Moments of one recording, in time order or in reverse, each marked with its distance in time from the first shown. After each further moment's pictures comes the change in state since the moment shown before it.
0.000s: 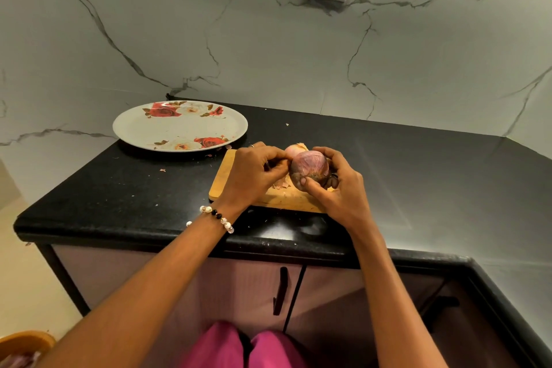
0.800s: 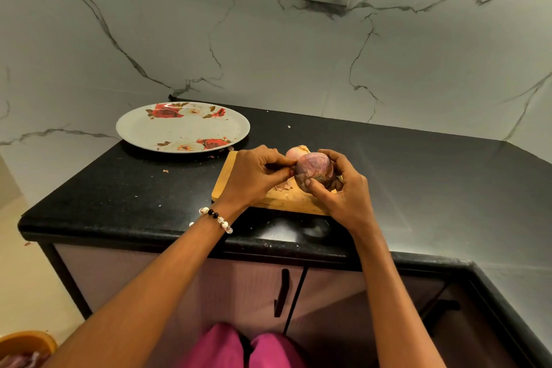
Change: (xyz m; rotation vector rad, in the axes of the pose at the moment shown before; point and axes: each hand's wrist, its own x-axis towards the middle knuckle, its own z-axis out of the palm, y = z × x) left_hand -0.002 0.000 -0.005 -0.163 -0.074 -0.084; right_hand 0.001 0.003 -0.001 -0.023 0.019 0.028
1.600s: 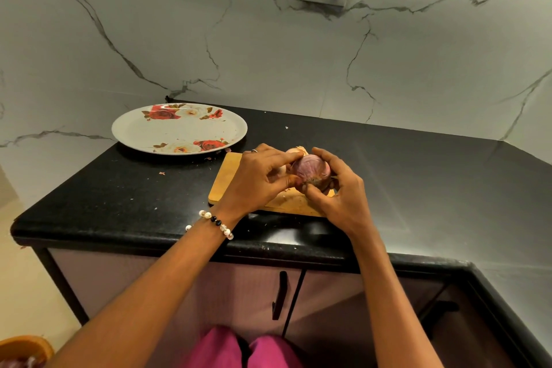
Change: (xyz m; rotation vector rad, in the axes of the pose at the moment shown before) left_hand 0.002 -0.001 0.006 0.165 -0.035 0.208; right_hand 0.000 0.005 0.001 -0.021 -0.003 -0.072
